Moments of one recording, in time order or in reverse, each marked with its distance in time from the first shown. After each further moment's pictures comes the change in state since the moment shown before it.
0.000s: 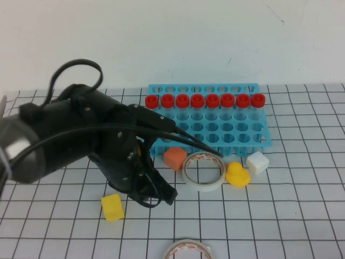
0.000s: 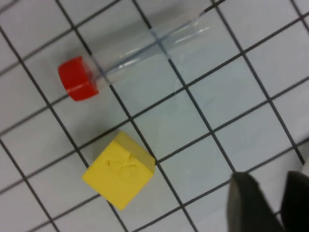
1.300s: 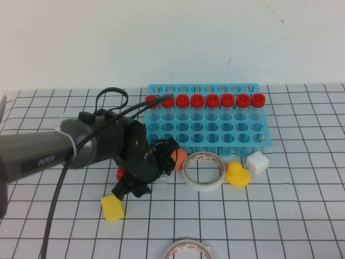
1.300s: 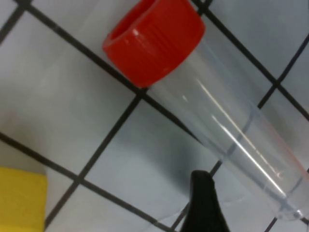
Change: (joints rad) right arm 0.000 0.000 0.002 0.037 -0.060 0.002; left arm 0.102 0.320 -0.066 -0.072 -0.357 -1.110
